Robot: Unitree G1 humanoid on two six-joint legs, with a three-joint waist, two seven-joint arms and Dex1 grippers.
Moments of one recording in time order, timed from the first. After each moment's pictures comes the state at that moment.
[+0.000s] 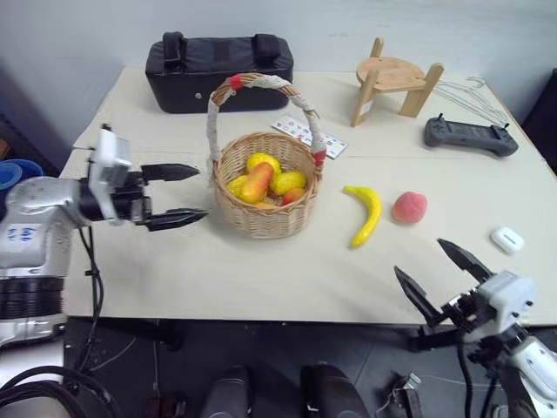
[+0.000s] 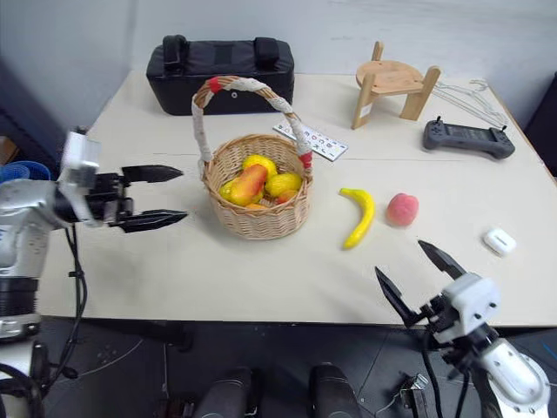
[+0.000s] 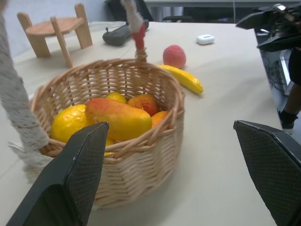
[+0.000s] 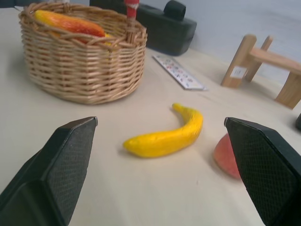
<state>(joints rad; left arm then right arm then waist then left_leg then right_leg) -0.55 0.86 0.22 0.14 -0.55 0.30 -1.38 0.44 -0.45 -0.35 -0.46 0.44 -0.13 0.66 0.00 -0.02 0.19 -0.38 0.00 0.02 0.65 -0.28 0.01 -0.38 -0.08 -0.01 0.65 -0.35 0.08</state>
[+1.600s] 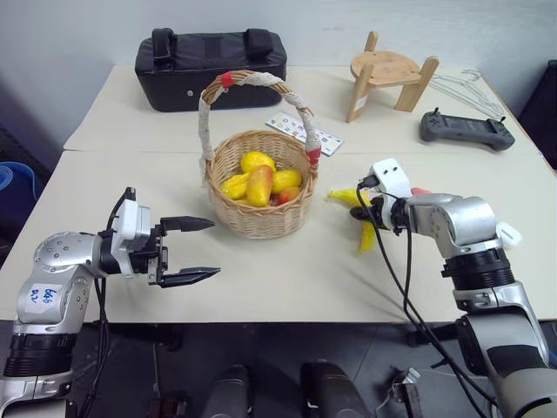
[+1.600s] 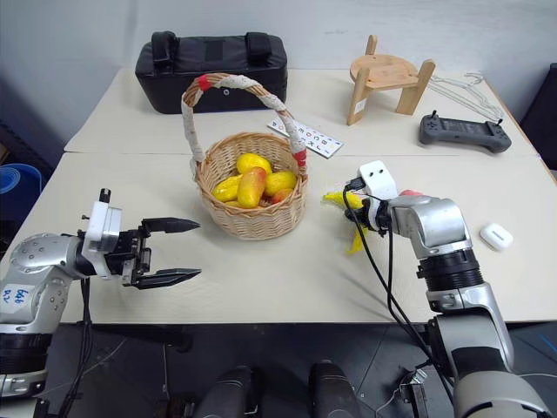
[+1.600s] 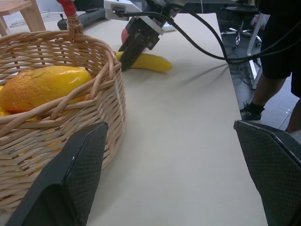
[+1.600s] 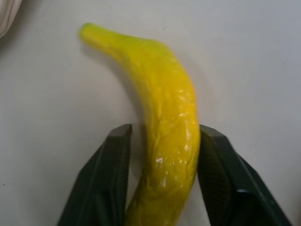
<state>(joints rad) -0.27 0.75 0.19 -0.07 -0.56 0.21 -1.28 -0.82 -0.55 0.11 0.19 0.30 1.11 0.46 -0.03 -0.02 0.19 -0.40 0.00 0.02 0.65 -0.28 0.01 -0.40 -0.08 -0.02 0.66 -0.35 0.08</state>
